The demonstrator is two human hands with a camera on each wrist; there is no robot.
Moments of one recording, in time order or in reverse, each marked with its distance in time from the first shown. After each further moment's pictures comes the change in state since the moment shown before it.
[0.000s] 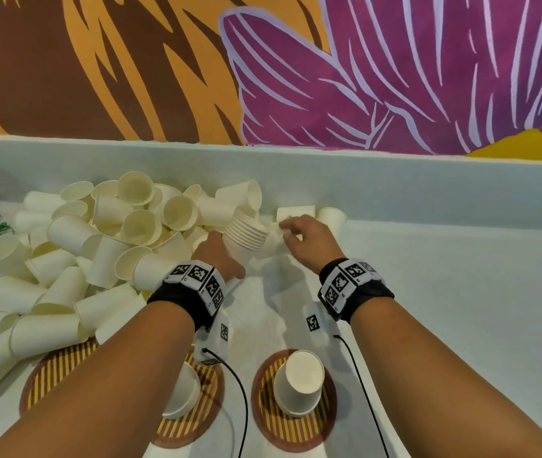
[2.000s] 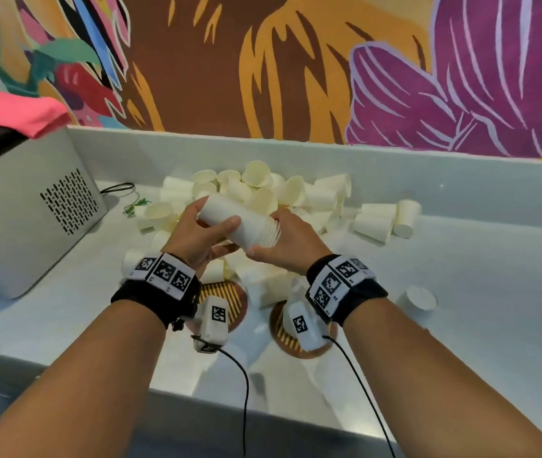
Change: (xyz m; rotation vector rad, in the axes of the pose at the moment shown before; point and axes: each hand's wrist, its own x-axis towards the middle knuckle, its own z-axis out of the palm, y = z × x) left_hand -0.153 -0.198 -0.156 -1.211 0.056 0.151; right_hand -0.116 -0.214 0.147 -0.070 -0.161 -0.129
